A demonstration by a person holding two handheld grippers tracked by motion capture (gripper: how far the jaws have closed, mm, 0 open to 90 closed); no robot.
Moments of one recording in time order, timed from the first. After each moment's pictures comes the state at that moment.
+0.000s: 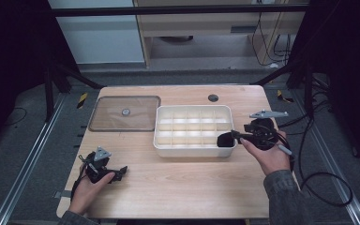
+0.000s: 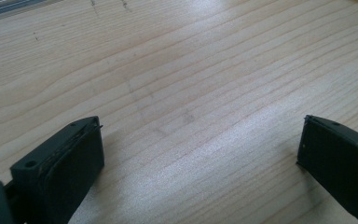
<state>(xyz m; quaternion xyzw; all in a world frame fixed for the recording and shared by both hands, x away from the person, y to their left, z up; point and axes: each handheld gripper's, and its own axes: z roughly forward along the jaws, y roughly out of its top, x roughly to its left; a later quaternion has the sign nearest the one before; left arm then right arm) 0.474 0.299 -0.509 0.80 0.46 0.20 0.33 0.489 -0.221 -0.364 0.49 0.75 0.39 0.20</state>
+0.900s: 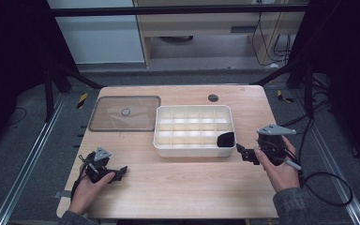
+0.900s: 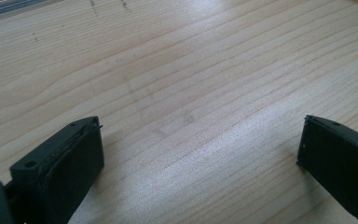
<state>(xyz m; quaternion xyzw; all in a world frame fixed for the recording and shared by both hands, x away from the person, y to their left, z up) 0.474 0.299 -0.509 0.80 0.46 0.20 0.33 0.456 -0.238 -0.387 0.48 0.75 0.38 0.24</state>
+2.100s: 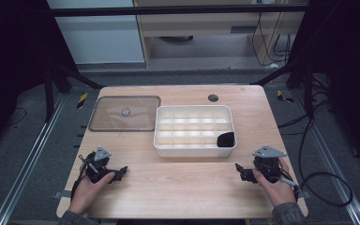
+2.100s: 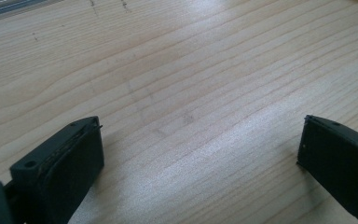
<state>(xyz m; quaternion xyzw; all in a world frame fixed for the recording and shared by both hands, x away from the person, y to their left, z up) 0.474 0.299 -0.509 0.80 0.45 0.20 0.33 0.438 -0.245 -0.463 0.46 0.78 0.35 0.24</state>
